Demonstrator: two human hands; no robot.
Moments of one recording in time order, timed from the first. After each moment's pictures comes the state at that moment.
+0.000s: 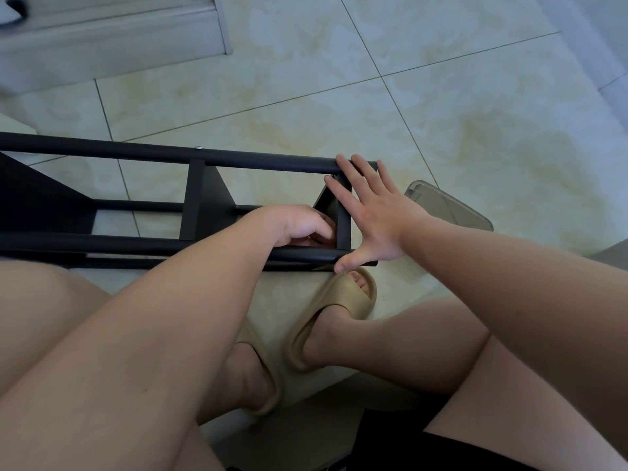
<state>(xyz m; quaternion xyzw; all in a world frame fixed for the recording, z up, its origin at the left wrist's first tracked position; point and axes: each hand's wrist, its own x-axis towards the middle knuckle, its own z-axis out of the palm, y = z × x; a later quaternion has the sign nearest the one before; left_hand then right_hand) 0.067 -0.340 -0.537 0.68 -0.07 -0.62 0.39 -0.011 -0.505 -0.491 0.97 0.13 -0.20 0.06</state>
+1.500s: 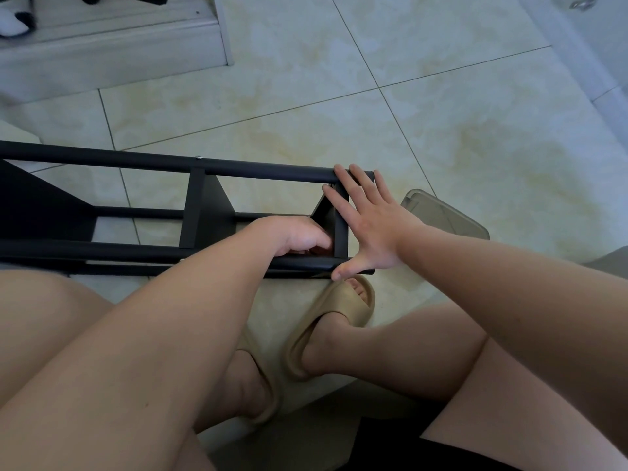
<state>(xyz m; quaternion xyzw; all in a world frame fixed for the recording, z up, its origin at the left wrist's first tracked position) 0.066 -0.342 -0.539 0.72 -0.11 -0.60 0.33 -0.012 -0.504 -0.492 0.97 0.13 -0.20 0.06</state>
